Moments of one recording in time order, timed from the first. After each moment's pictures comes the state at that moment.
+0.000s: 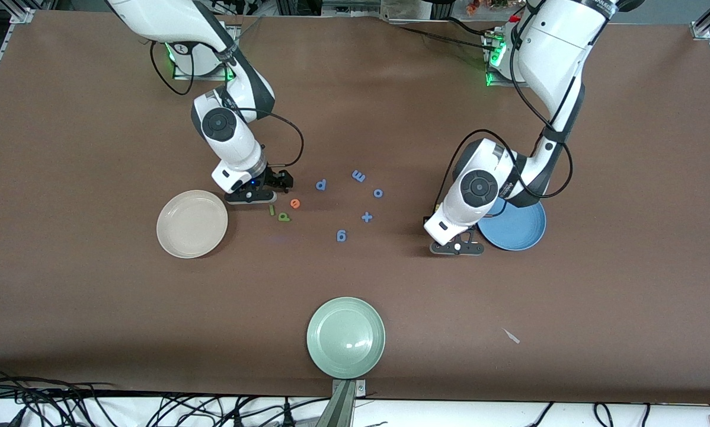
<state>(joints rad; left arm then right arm) -0.34 0.64 -0.11 -1.77 0.06 2.37 -0.45 0.38 0.42 0.14 -2.24 -0.03 2.72 0.50</state>
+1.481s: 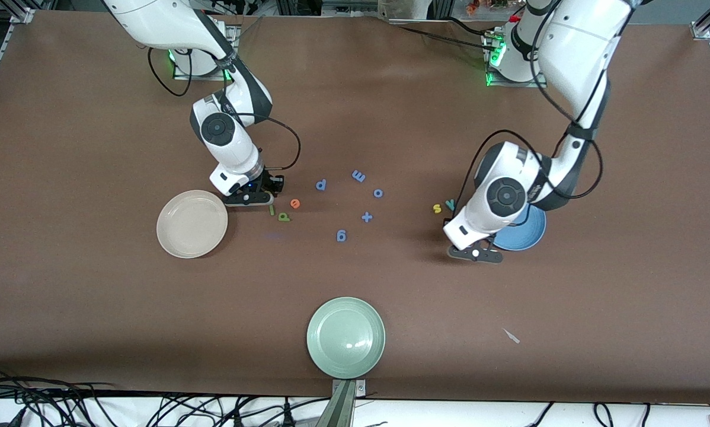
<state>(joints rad) -0.26 0.58 -0.10 -1.75 0.06 2.20 -0.26 0.38 0.43 0.12 -2.26 -0.04 2.74 0.50</state>
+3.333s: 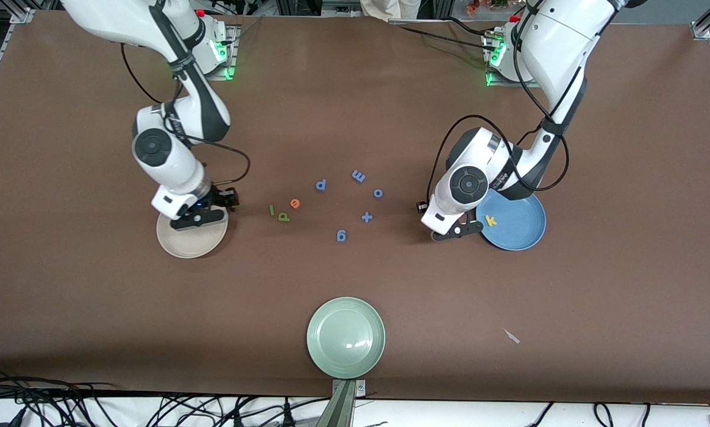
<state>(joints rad) -0.26 0.61 -0.25 -1.80 0.06 2.19 -0.76 0.29 0.37 0.05 -2.12 -0.04 2.52 0.18</state>
